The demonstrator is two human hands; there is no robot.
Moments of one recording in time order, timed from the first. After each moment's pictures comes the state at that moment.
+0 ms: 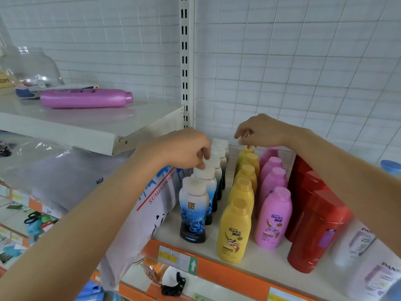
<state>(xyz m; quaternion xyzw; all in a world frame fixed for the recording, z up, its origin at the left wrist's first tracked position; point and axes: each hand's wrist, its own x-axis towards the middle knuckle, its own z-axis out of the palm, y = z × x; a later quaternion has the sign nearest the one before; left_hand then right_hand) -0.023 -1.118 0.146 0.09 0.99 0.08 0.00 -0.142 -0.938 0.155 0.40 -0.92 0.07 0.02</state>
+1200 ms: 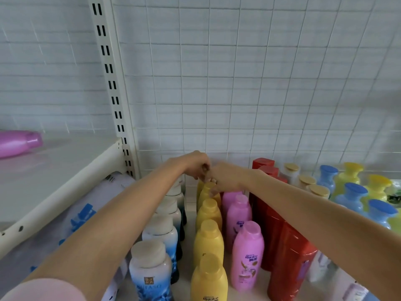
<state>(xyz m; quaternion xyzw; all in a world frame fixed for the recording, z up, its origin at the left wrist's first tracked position) -0.250 -1.057 0.098 0.26 0.96 0.05 0.06 -0.198 -0.924 0.098 0.34 -0.94 -0.01 -0.04</state>
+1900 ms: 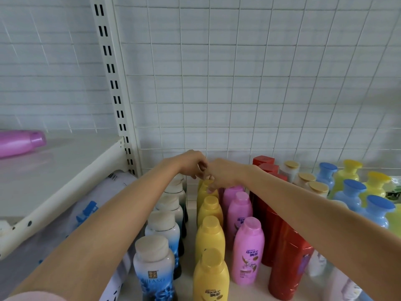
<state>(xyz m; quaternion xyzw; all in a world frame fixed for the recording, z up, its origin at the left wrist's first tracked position) -0.237 -1.073 0.098 0.25 0.95 0.18 0.08 -0.192 -0.934 0.105 0.33 -0.94 -0.04 -0.04</state>
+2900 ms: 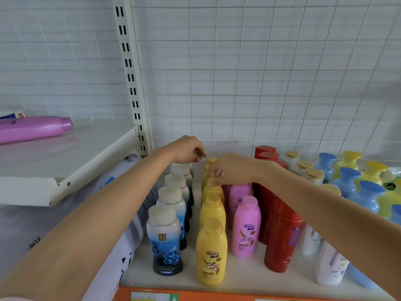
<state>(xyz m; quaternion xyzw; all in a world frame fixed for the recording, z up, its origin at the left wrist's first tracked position) -0.169 -1.090 0.121 0.22 0.96 0.15 -0.01 -0.124 -0.921 0.118 0.37 -0.93 -0.01 -0.03</state>
